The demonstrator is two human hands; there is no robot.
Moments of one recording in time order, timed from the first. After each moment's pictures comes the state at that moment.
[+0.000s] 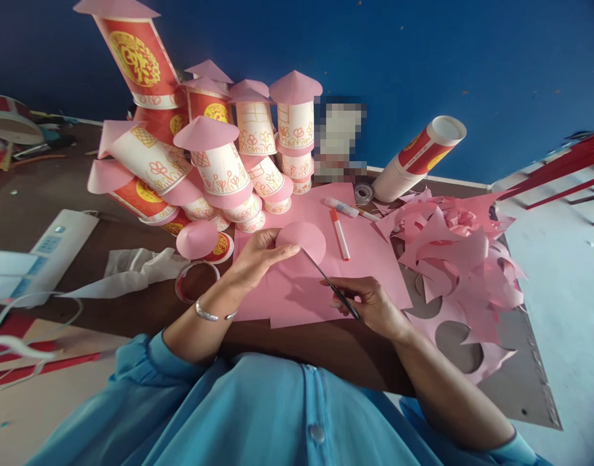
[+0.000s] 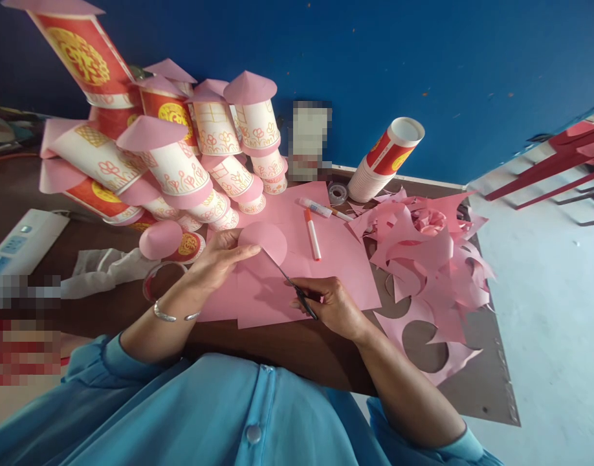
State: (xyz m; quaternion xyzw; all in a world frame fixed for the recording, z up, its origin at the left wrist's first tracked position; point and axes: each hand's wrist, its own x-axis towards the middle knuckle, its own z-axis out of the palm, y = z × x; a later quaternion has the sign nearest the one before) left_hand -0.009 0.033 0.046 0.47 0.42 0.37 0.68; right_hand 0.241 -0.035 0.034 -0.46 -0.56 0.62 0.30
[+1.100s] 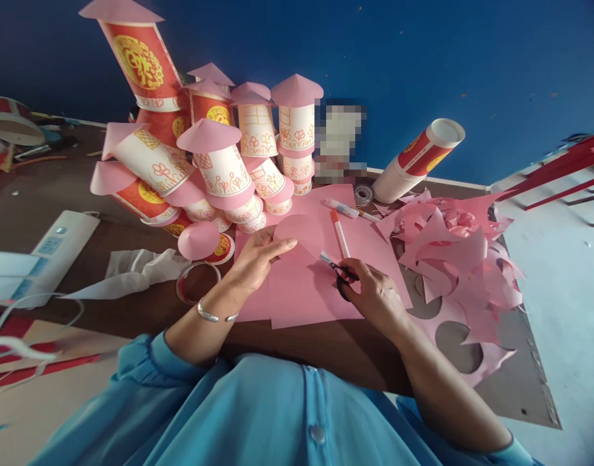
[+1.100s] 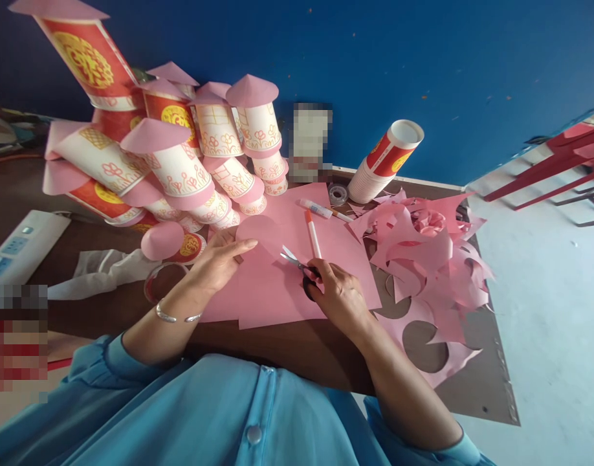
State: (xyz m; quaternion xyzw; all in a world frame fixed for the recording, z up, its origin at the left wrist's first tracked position) left_hand -0.003 0.033 0.045 0.42 0.39 0.45 0.68; right_hand 0.249 -0.030 0.018 -0.58 -0.76 0.18 0.23
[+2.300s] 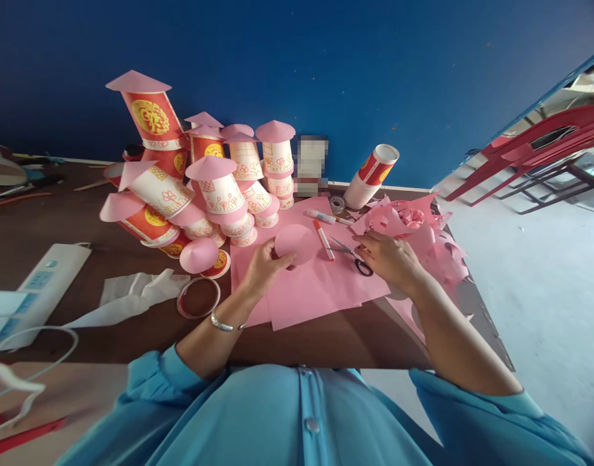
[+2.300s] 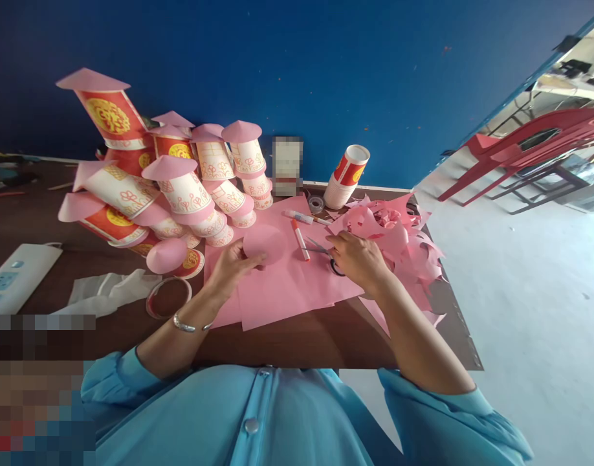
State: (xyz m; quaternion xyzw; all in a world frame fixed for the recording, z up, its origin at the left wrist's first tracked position) left_hand 0.010 0.030 0.039 0.48 0.48 0.41 0.61; right_hand 0.297 0.007 0.074 -0.65 -0.76 0.03 0.00
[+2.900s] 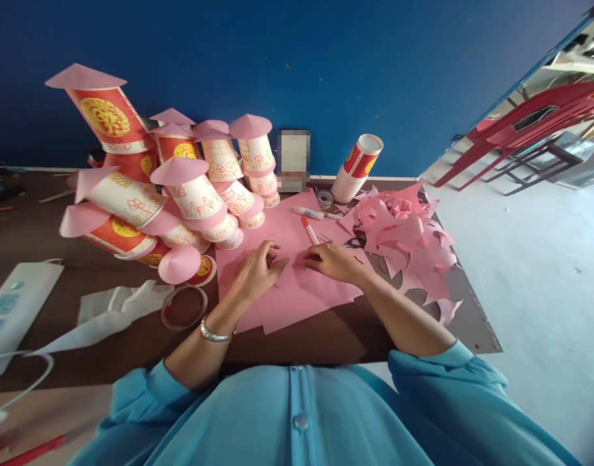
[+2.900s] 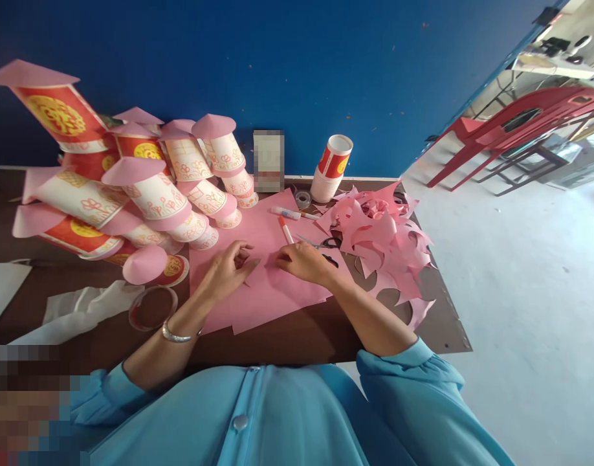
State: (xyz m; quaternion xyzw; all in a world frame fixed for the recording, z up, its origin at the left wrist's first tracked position) left_hand 0.003 0.032 0.017 0.72 0.53 0.28 0.34; right_hand 0.234 0.028 0.044 -0.56 -0.76 0.30 0.12
